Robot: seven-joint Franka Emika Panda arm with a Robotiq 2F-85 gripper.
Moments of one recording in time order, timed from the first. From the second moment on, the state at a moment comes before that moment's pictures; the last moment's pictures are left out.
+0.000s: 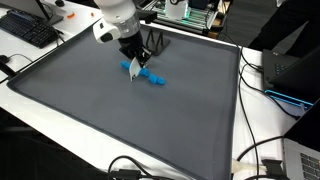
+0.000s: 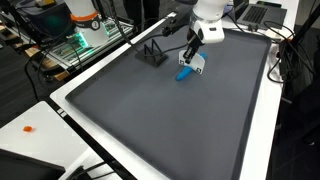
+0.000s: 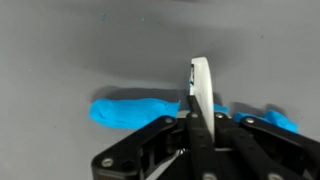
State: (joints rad) arm 0.06 0.51 0.04 -1.89 0.05 2.22 -0.01
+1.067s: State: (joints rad) arm 0.05 0.47 0.04 -1.89 0.05 2.22 -0.02
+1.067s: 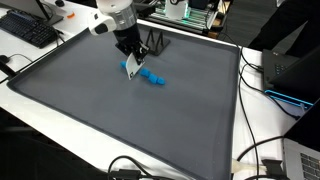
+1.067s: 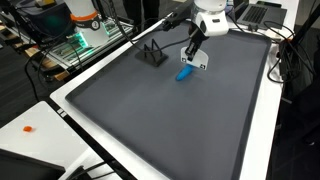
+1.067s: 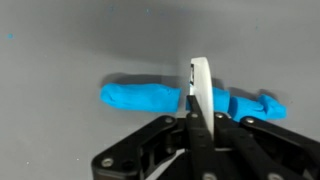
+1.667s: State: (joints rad) arm 0.04 0.44 0.01 -1.89 0.03 2.21 -0.02
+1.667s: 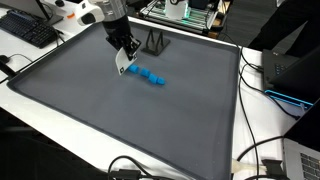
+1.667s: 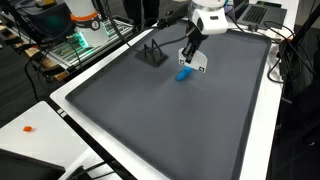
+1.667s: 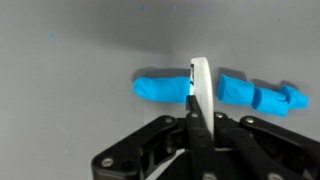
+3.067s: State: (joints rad) arm 0.03 0.48 0.00 -1.91 0.02 2.22 -0.02
